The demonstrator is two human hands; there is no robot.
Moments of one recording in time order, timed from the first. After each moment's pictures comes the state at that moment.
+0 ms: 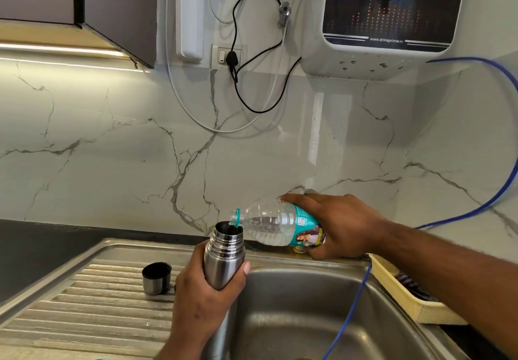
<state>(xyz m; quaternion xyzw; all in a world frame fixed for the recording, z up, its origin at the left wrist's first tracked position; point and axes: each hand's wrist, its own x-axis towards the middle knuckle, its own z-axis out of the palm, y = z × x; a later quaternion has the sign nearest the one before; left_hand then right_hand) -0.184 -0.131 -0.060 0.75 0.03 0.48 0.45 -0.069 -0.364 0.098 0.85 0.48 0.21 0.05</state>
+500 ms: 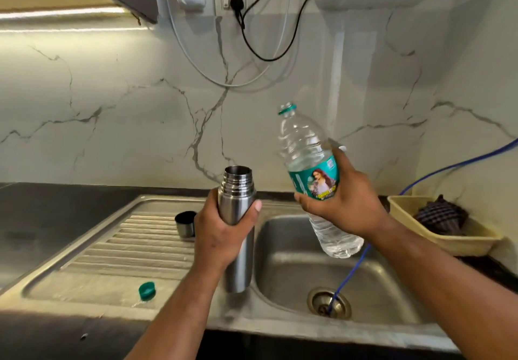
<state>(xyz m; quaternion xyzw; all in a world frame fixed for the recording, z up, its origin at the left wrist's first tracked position) -0.207 -0.136 -0.048 0.75 0.09 0.46 0.46 -0.118 -0.351 0.020 0.78 0.38 0.23 -0.44</state>
